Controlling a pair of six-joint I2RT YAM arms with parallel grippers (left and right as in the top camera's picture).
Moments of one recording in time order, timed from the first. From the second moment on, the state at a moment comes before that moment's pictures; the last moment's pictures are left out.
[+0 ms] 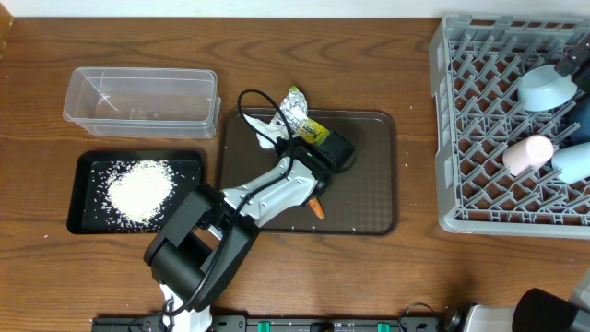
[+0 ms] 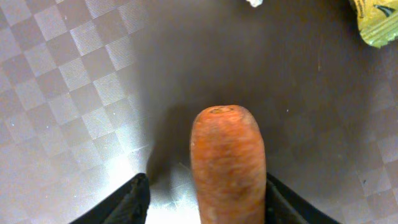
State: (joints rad) left arm -0.72 1.93 1.18 -0.67 -0.29 -1.07; right arm -0.40 1.56 1.85 -1.07 -0.11 0.36
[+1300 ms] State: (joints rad) left arm -0.03 1.50 1.18 -0.44 -0.21 -1.00; right arm -0.40 1.56 1.85 -1.07 -0.11 0.36
